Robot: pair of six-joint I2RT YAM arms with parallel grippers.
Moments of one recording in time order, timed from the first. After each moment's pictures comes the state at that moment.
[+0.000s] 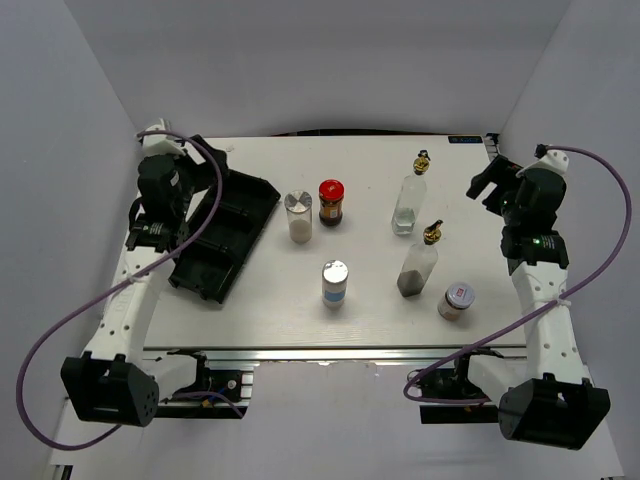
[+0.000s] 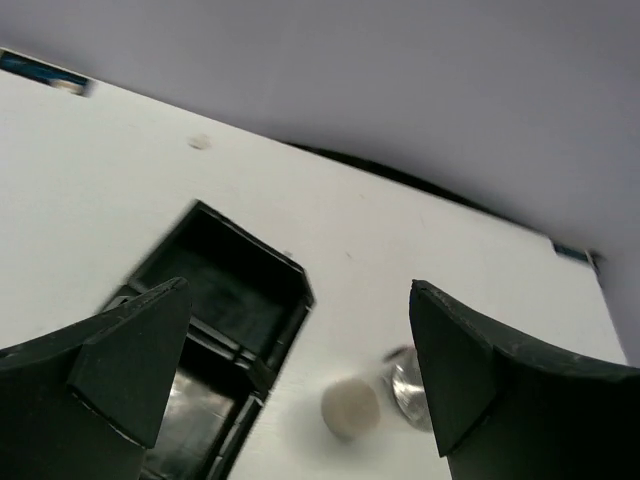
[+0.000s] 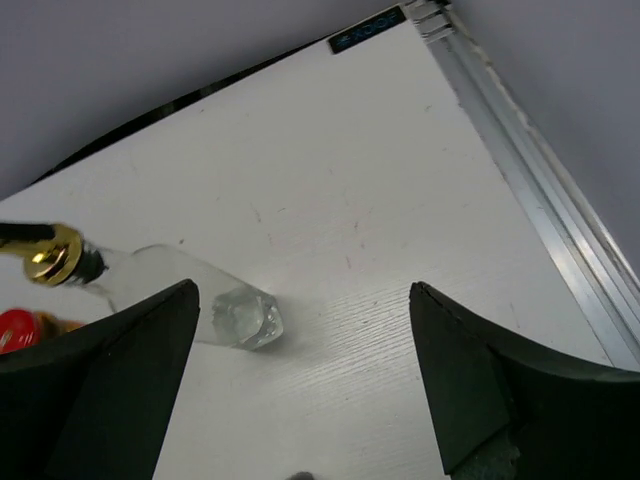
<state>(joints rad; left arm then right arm) -0.10 1.12 1.09 -0.09 -0.13 -0.42 -0.09 1.02 1.02 -0.30 0.08 0.35</state>
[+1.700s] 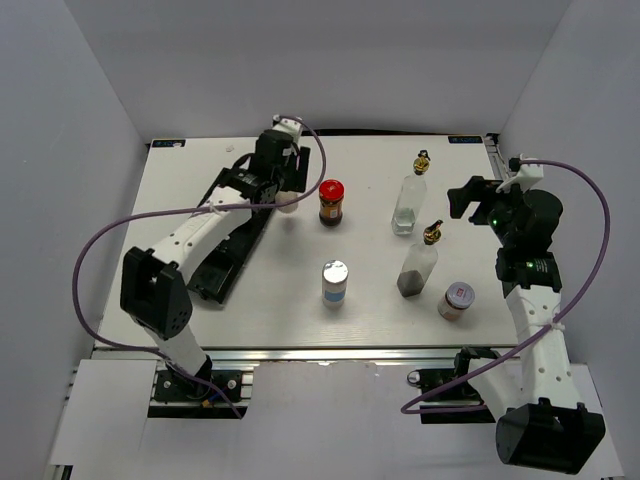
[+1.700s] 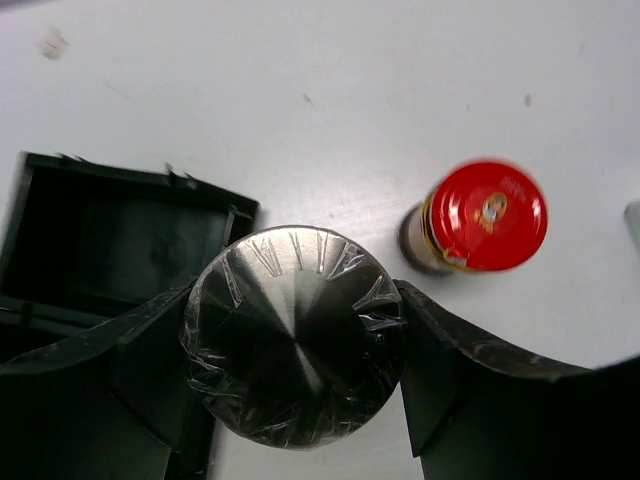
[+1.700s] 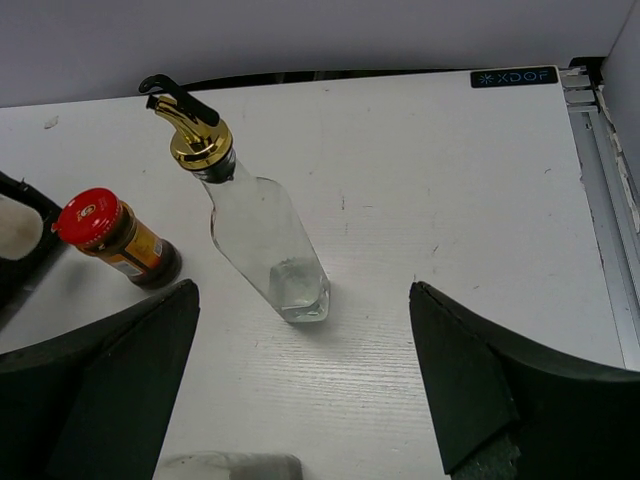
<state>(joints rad) -0.53 1.70 1.52 -0.41 -0.28 -0.12 -0.09 0.89 0.85 -0.13 -0.30 0.15</state>
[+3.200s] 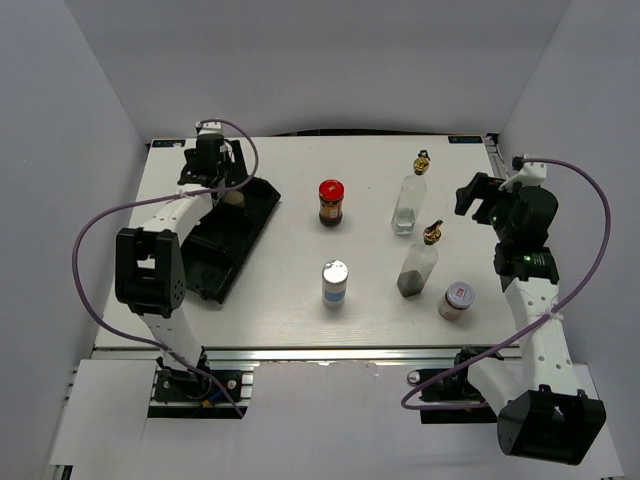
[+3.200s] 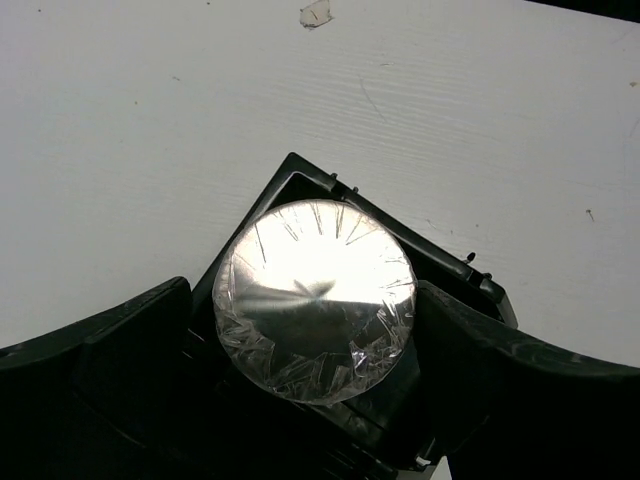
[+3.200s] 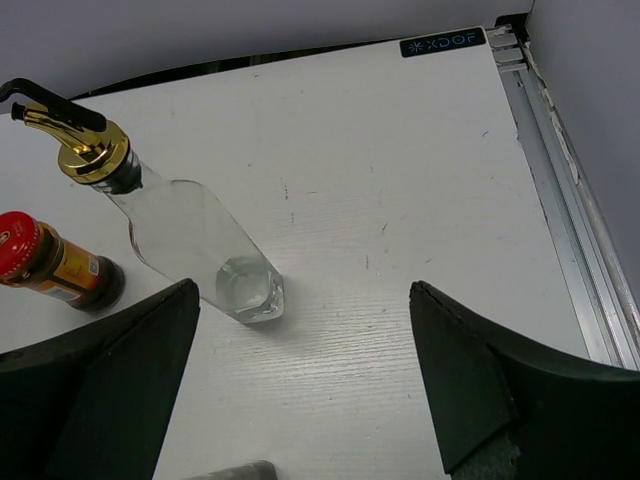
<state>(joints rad) -0.13 1.80 1.36 -0.09 -0.27 -0.18 -0.09 0.94 0.85 -0.14 -0.14 0.16</state>
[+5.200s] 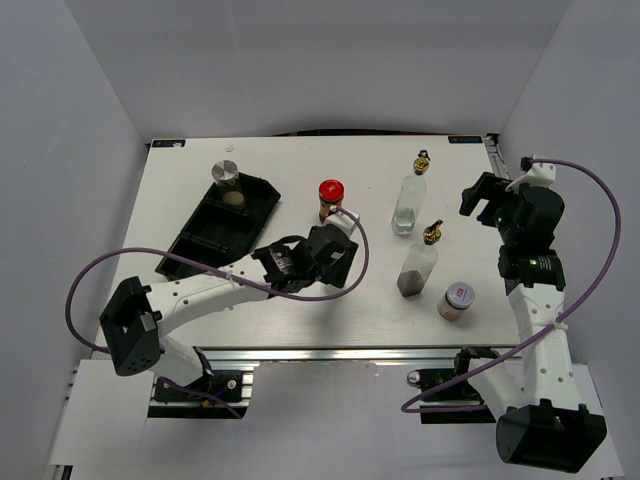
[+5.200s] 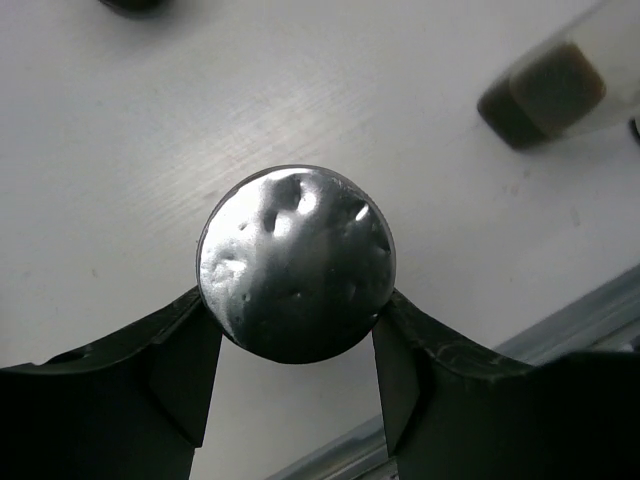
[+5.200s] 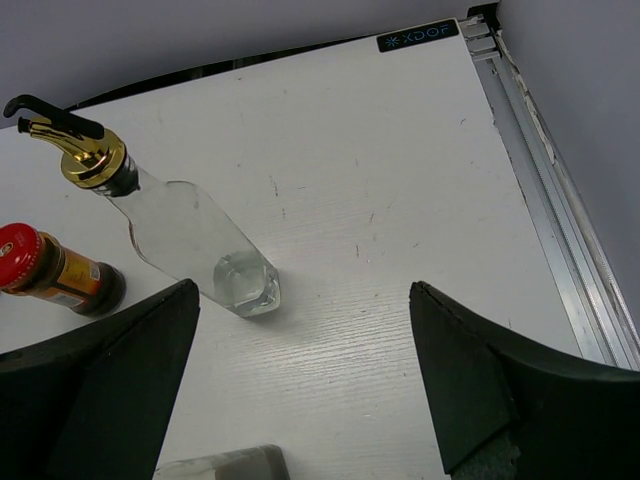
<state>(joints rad) -1.05 1.46 1.15 -0.46 -0.34 -0.39 -0.09 0.89 0.90 -0.25 -0.09 0.18</state>
